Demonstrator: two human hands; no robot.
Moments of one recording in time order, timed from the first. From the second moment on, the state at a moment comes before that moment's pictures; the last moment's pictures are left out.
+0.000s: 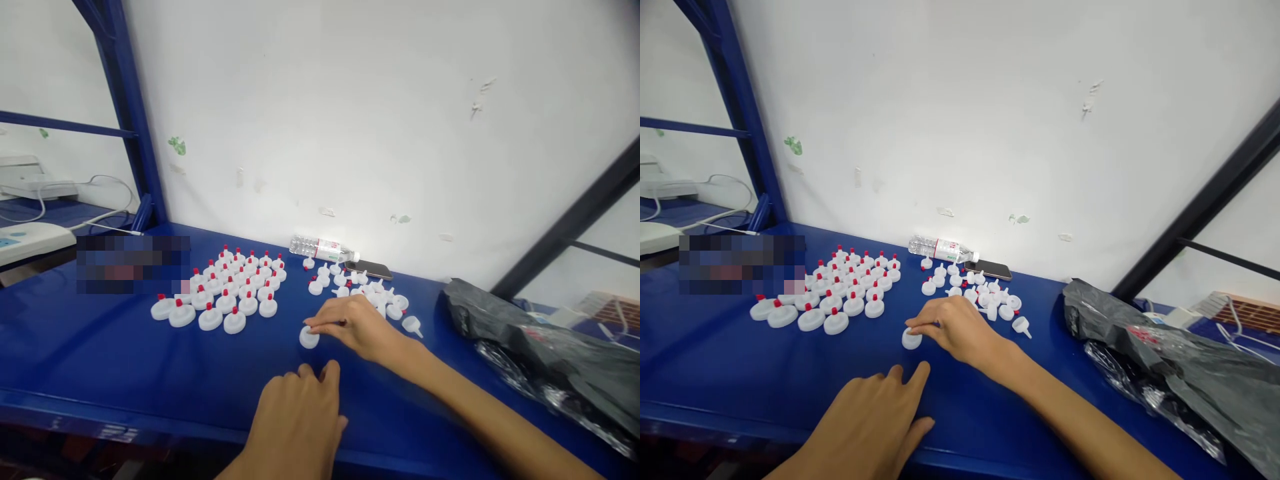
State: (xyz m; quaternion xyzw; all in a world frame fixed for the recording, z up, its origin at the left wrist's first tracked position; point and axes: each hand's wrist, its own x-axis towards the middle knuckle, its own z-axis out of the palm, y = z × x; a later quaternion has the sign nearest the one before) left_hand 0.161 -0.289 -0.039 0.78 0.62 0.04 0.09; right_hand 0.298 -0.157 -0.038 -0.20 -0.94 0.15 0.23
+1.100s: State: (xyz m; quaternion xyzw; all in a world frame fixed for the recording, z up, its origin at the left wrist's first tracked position) left_hand 0.159 -0.287 -0.027 0.78 0.61 0.01 0.13; right_hand 0.228 -0.161 -0.018 -0.28 -0.96 -0.07 0.08
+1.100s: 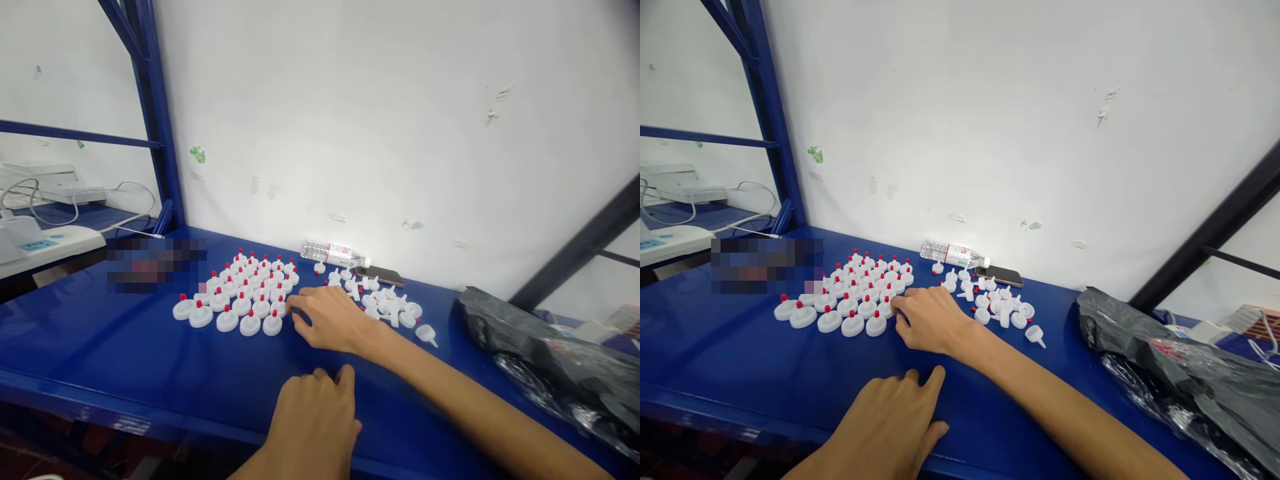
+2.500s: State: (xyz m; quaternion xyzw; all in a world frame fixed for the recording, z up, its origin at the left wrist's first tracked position) left_hand 0.161 -0.258 -0.033 0.73 0.67 0.12 0.09; right_hand 0.352 -0.138 -0.004 -0.35 -0.91 0.02 0.20
